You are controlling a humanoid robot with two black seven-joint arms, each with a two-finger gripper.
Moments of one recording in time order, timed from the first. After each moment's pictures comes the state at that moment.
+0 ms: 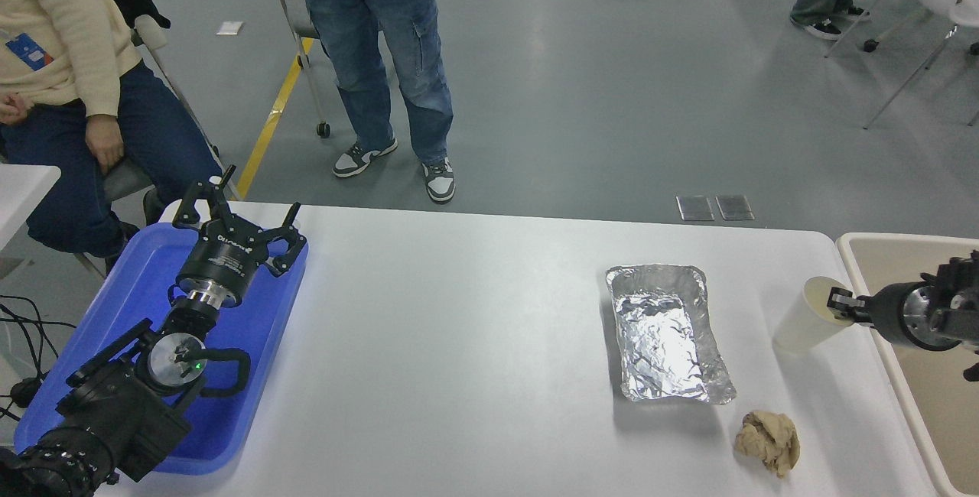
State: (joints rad) left arm -0.59 0.22 -0.90 -0.44 -0.08 -0.64 -0.32; right arm 1.33 -0.63 -1.16 0.92 -0.24 0.09 0.20
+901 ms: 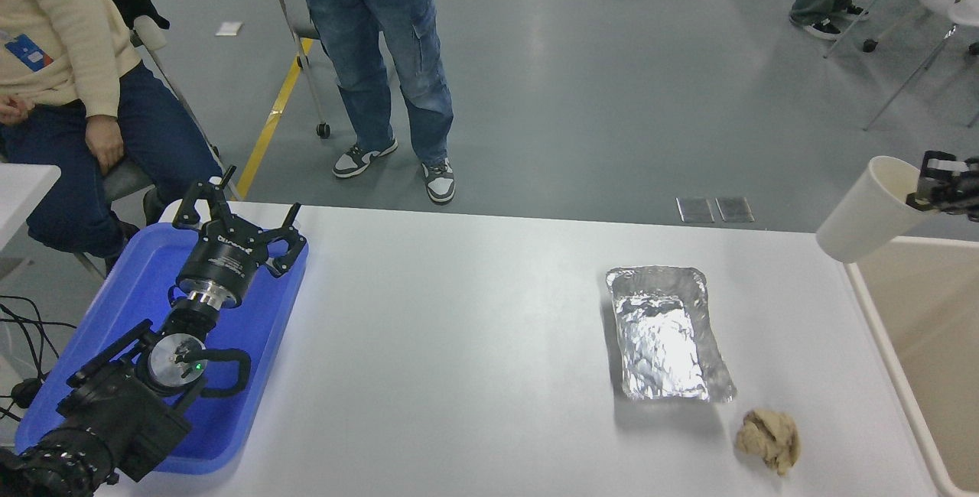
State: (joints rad) left arm -0.59 0.22 -0.90 -0.44 -0.08 -0.64 -0.32; right arm 2.31 -0.77 -1.60 1.35 -0.29 0.46 0.20
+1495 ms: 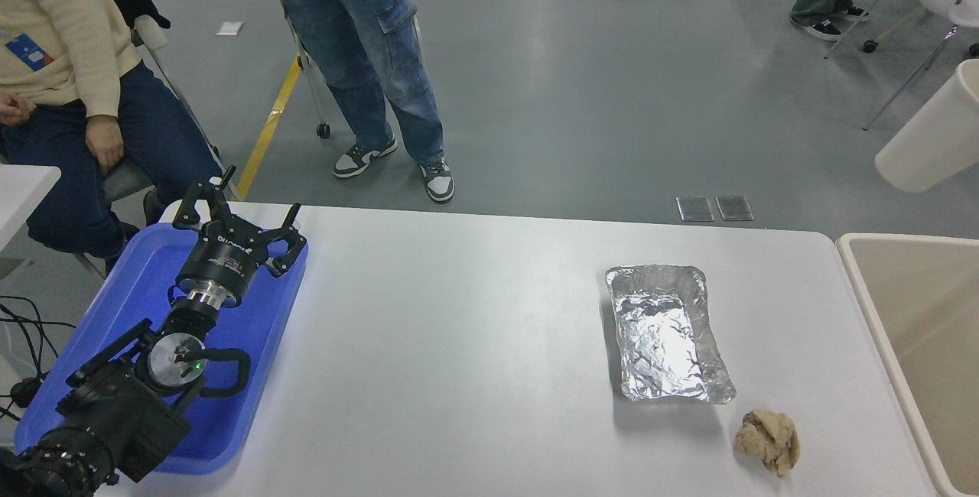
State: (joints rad) left arm -0.59 0.22 -0.90 -0.44 -0.08 -0.64 -0.32; right arm 2.69 -0.73 -1.80 1.44 -0.28 0.54 0.20
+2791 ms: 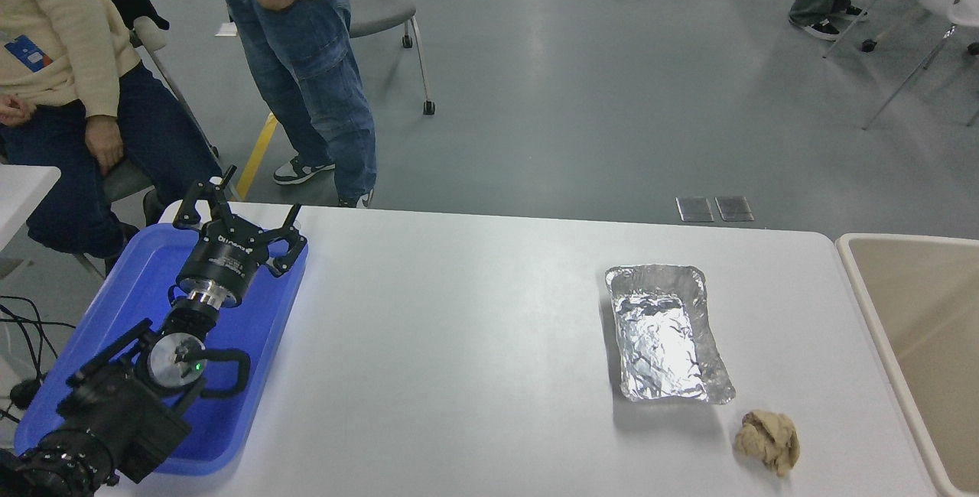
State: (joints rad) left arm -0.59 0.22 -0.90 -0.44 -0.08 -0.64 -0.32; right arm 2.43 -1.04 -1.84 1.08 -0.34 0.51 0.19
